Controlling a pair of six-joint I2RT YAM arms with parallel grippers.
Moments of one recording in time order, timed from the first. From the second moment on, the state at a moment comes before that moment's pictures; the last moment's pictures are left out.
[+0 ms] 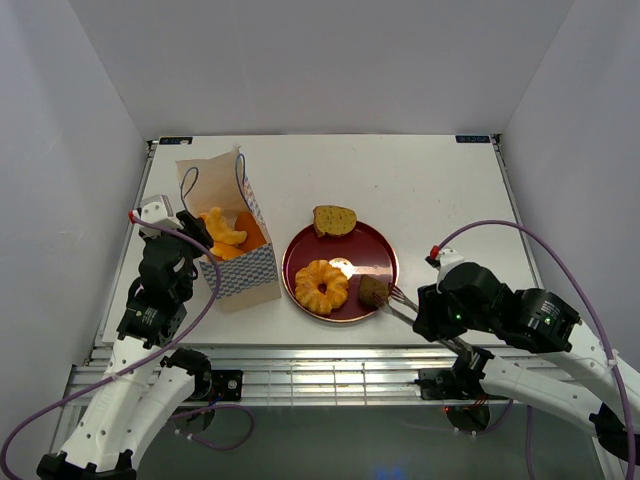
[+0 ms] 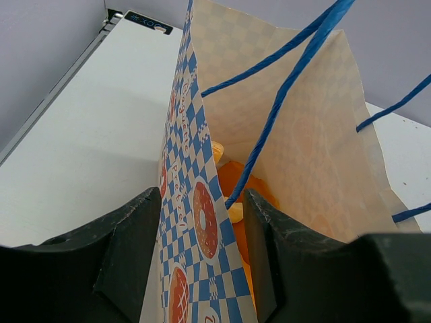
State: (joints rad) left arm -0.32 0.61 0.72 -0.27 -0.51 -0.32; right arm 0.98 0.64 0.97 -1.24 0.09 0.55
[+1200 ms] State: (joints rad) left arm -0.32 0.60 0.72 -0.27 -0.51 -0.32; right arm 0.98 0.70 0.87 -1.18 0.13 0.55
